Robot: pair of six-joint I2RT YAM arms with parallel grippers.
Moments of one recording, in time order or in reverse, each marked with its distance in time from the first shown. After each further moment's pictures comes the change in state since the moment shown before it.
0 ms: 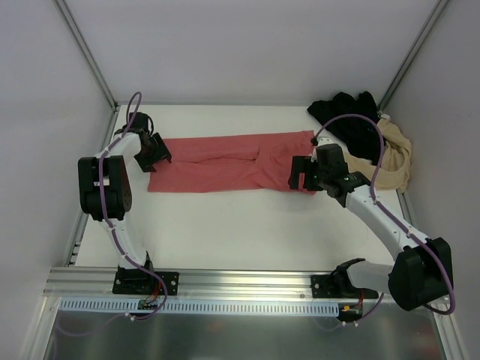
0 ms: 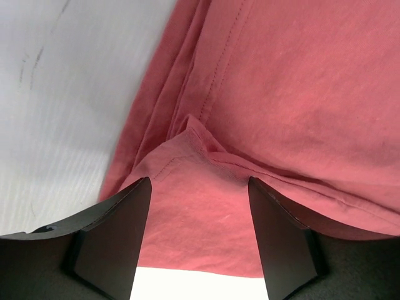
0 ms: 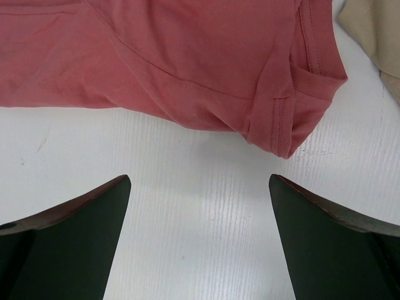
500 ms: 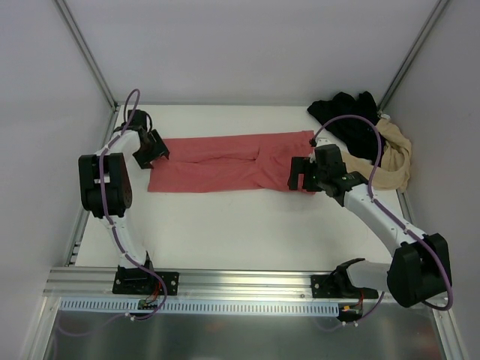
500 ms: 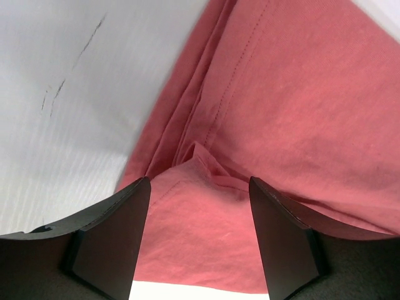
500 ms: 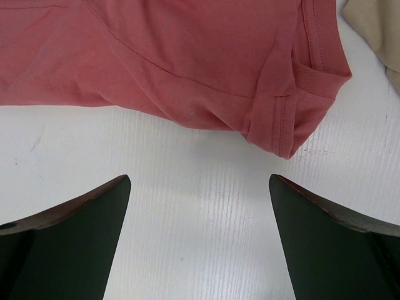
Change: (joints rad) left arm 0.007 0.028 0.046 0.009 -0.032 -0.004; right arm 0.000 0.022 -0.011 0.012 -0.002 0.000
